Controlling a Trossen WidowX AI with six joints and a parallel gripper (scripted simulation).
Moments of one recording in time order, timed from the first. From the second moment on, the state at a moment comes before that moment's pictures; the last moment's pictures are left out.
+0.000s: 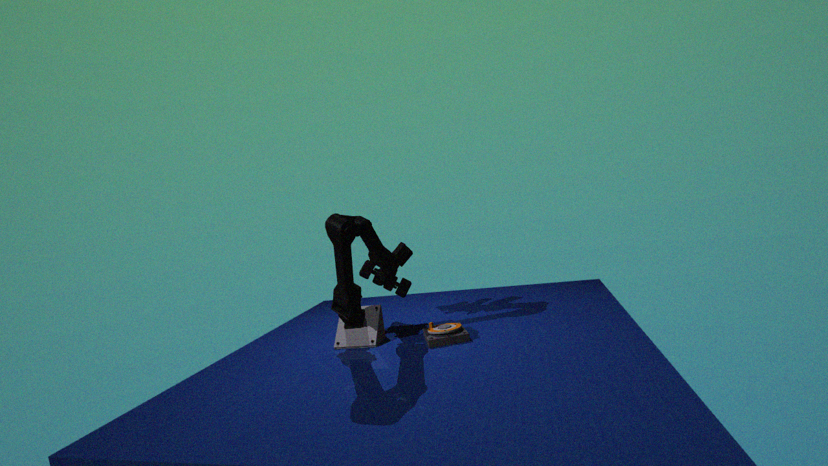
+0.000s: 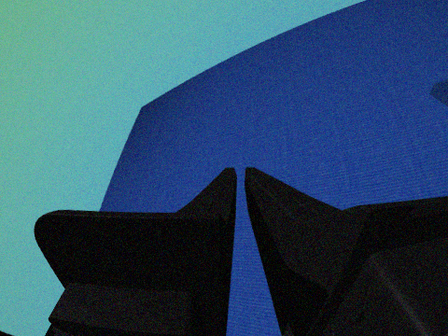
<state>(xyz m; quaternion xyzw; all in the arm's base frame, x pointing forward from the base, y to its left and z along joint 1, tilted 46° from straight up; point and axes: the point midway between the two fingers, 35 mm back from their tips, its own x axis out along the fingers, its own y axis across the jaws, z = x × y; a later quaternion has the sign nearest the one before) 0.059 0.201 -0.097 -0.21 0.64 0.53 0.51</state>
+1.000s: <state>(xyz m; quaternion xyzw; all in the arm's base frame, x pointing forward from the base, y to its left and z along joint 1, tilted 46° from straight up) 0.262 0.037 0.022 -0.25 0.65 -0.29 0.66</state>
